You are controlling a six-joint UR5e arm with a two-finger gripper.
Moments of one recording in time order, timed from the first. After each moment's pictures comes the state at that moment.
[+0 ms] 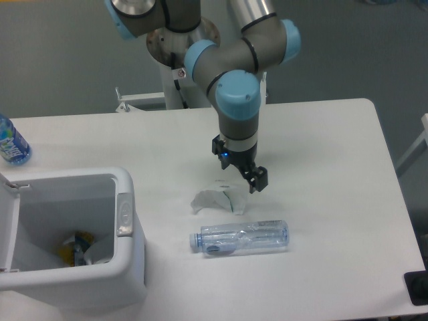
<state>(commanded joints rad) 2.43 -1.85 -1.92 -0.90 1.59 1.31</state>
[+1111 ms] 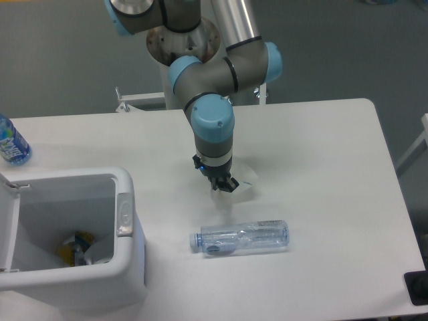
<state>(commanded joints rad) 2.39 -1.84 -1.90 -1.01 1.60 1.20</state>
